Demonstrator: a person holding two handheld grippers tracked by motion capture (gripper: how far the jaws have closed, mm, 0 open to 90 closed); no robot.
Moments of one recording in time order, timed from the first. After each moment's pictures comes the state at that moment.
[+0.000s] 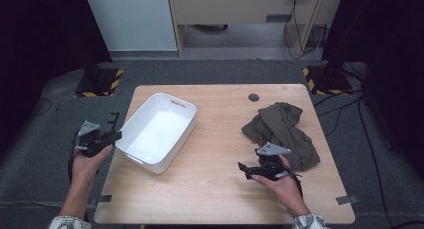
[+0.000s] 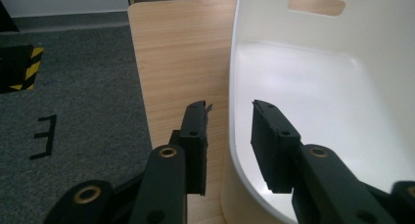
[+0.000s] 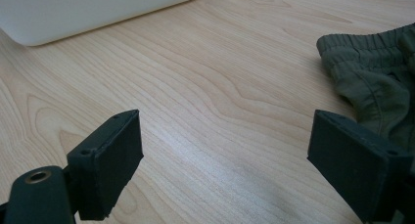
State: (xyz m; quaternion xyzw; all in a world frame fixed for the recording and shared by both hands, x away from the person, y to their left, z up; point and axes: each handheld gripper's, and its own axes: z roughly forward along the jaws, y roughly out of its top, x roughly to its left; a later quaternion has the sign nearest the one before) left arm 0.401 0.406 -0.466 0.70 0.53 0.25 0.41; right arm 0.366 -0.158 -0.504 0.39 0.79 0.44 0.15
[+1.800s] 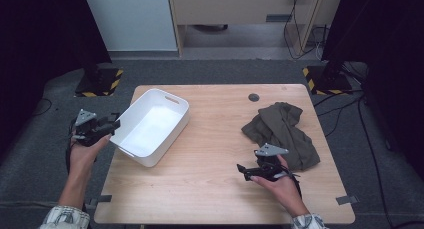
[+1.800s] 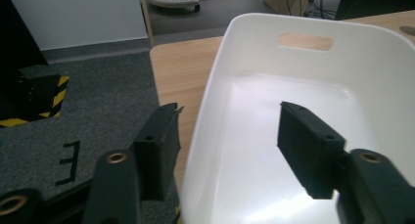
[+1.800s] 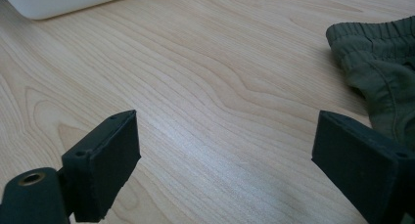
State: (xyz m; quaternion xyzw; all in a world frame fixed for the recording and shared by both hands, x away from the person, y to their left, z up) left arm 0.424 0.405 -0.437 0.69 0.51 0.30 0.42; right arm 0.367 -0.155 -0.510 0.39 0.80 0.44 0.14
